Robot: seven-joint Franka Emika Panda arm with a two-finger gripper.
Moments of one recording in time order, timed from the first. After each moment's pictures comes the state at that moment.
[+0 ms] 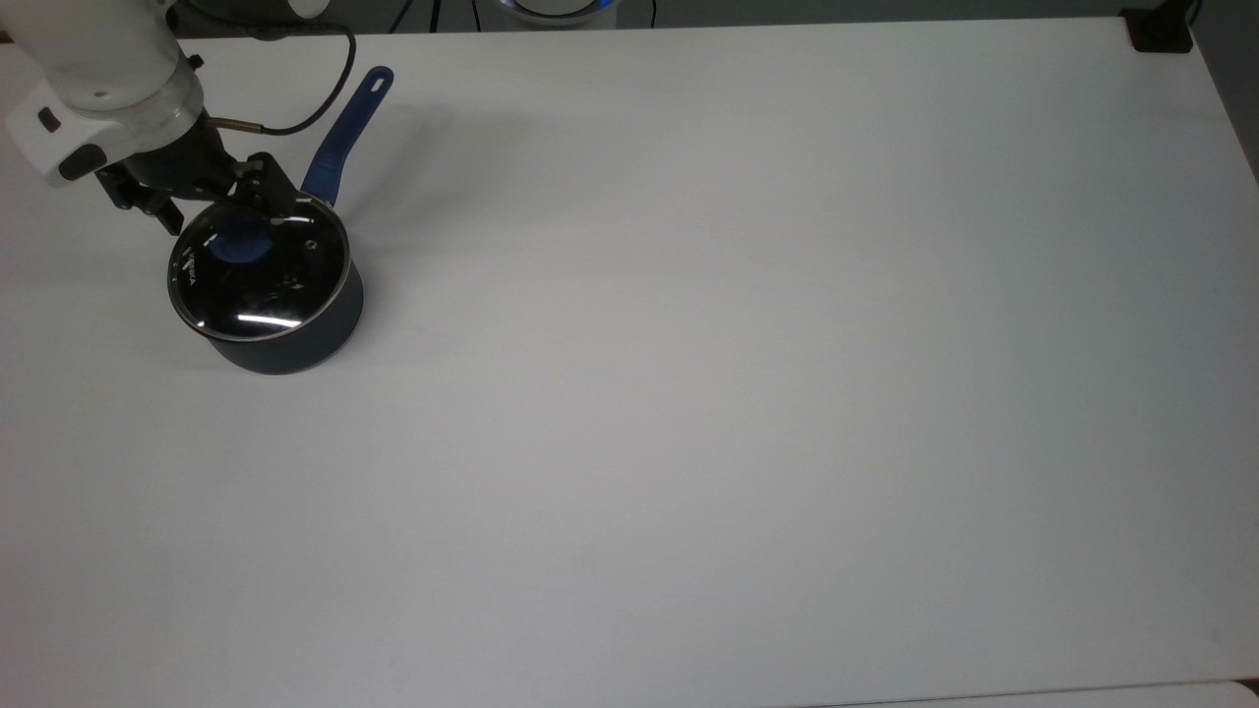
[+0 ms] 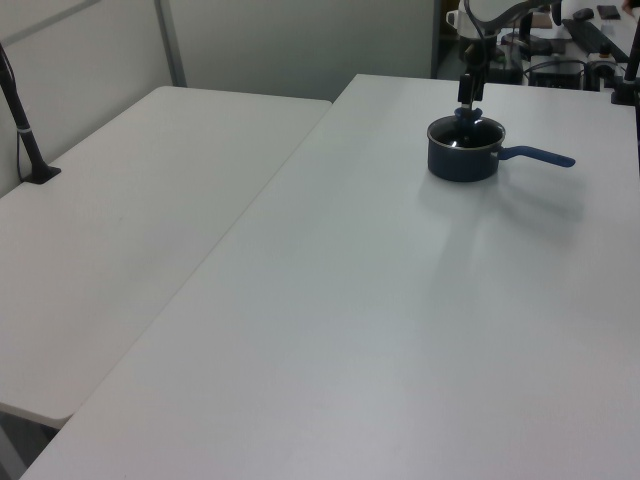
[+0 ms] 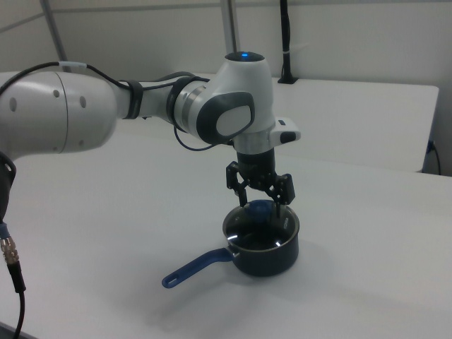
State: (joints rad) arm -0.32 0.36 -0.06 -1.58 0.00 1.96 -0.35
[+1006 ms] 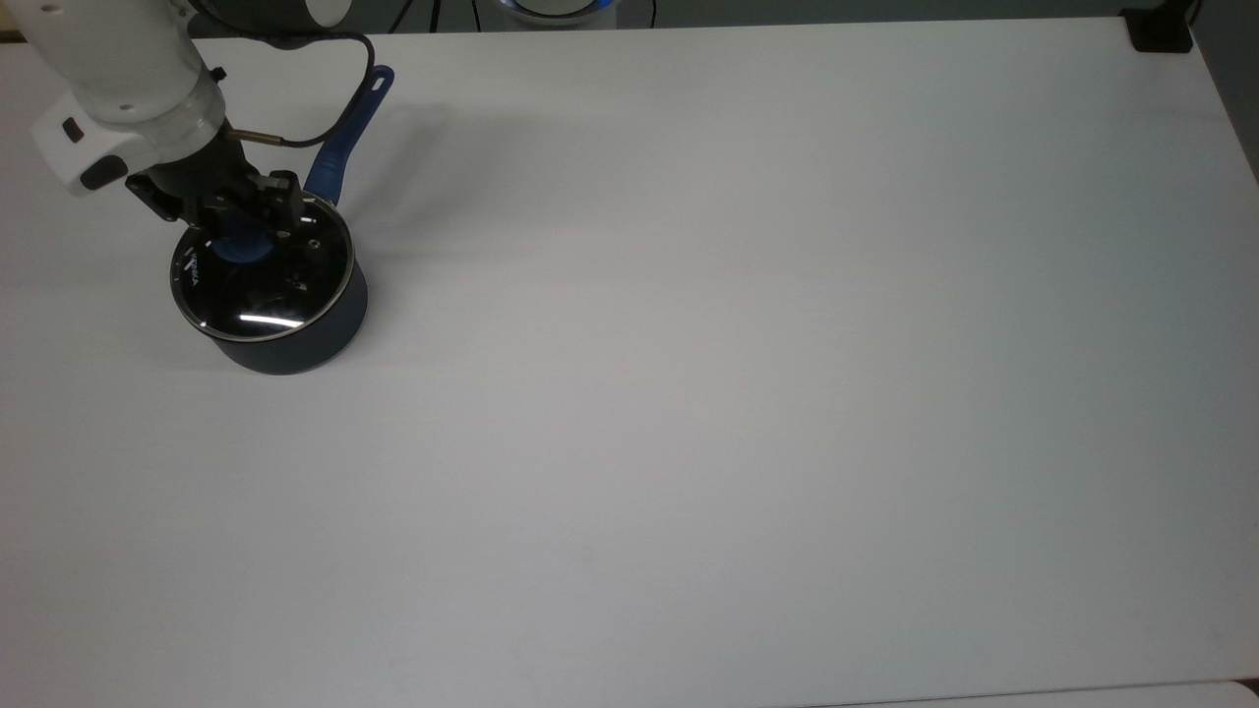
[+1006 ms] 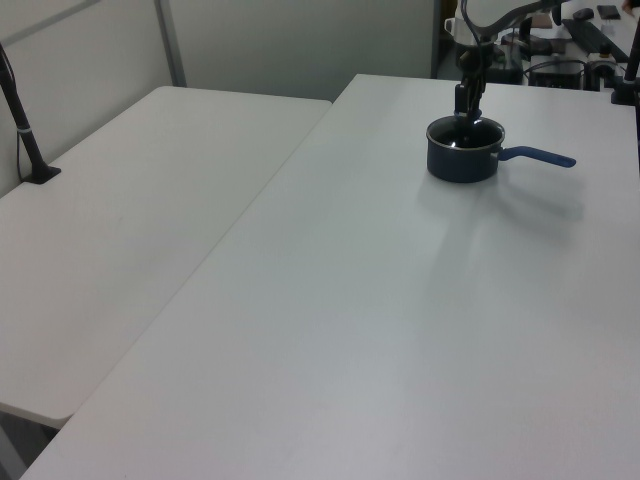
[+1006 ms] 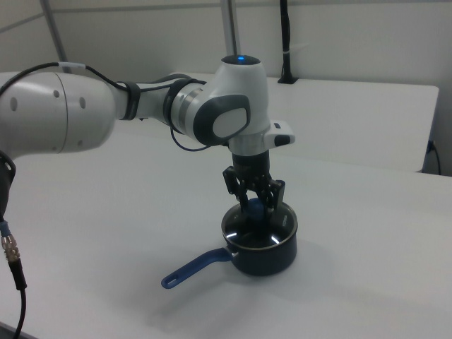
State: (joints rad) arm -0.31 0.36 -0.06 -1.60 0.01 1.96 -0.29
